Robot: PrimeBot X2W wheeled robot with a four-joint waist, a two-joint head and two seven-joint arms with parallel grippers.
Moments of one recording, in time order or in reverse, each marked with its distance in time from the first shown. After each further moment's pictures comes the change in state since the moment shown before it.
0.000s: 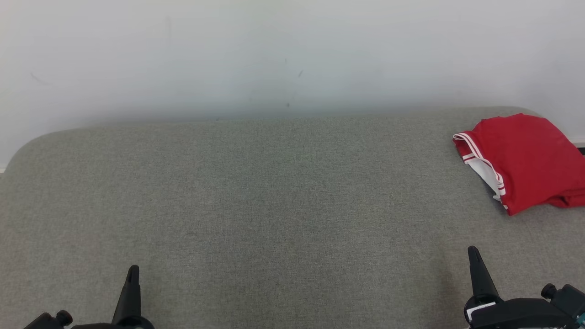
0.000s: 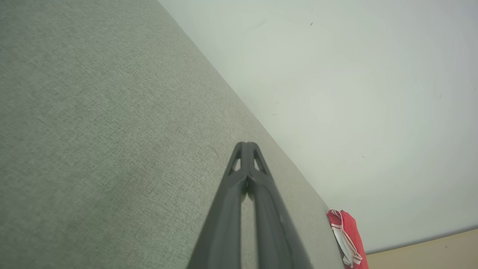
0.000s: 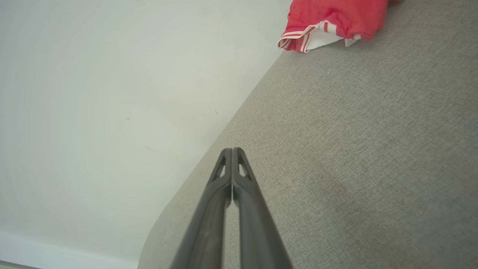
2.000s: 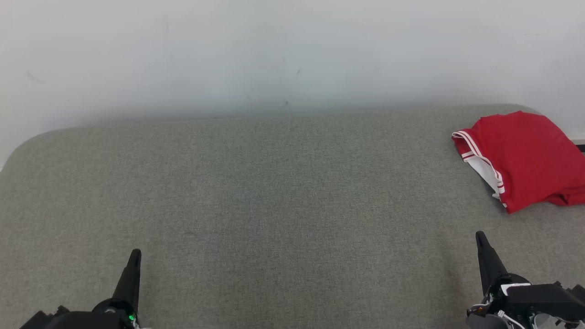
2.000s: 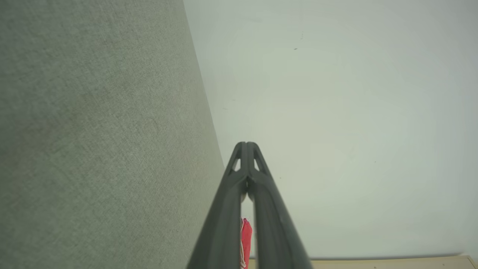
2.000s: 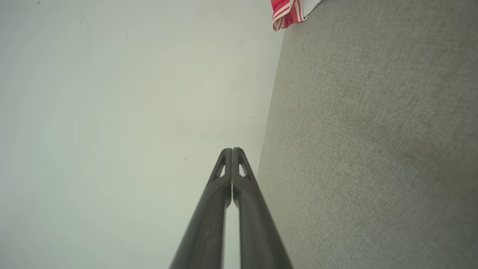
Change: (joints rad) left arm -0.062 0.004 0.021 0.026 -0.551 -0.010 0.140; right arm -0.057 0.022 -0.084 0.000 0.490 0.000 0.134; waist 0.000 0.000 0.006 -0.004
